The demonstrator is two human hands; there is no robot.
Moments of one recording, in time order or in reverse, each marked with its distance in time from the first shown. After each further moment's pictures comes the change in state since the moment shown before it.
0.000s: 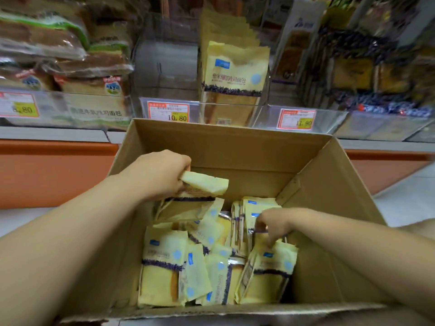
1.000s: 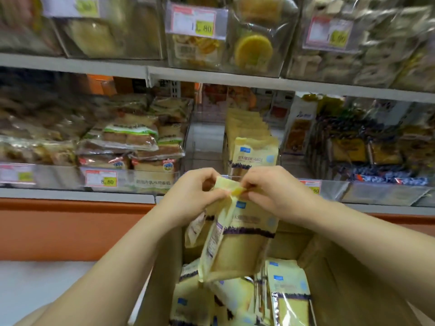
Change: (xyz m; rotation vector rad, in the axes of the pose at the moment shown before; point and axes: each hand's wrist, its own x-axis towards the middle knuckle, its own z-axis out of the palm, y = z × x) left_hand -0.046 -0.003 -0.074 -0.814 0.485 0.184; right_hand -0.161 -0.095 -0.127 -0.044 1.213 -0.527
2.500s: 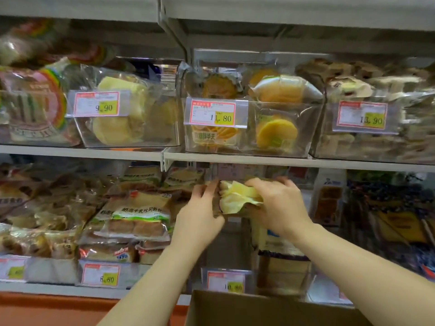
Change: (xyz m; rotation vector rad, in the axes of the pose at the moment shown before) left_hand 0.130 -0.026 -0.049 0.535 0.345 -0.086; right_hand 0.149 0.082 0.004 -0.367 0.498 -0.008
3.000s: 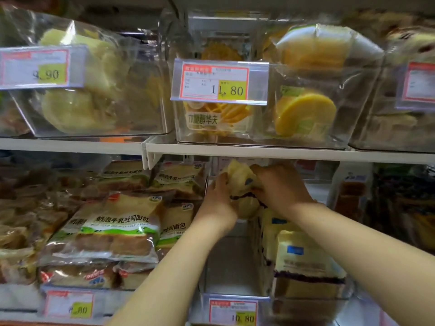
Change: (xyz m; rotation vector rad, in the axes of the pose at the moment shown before) left_hand 0.073 -0.010 0.054 -0.338 -0.233 -0.089; right_hand 0.052 0.029 0.063 -0.115 -0.214 0.073
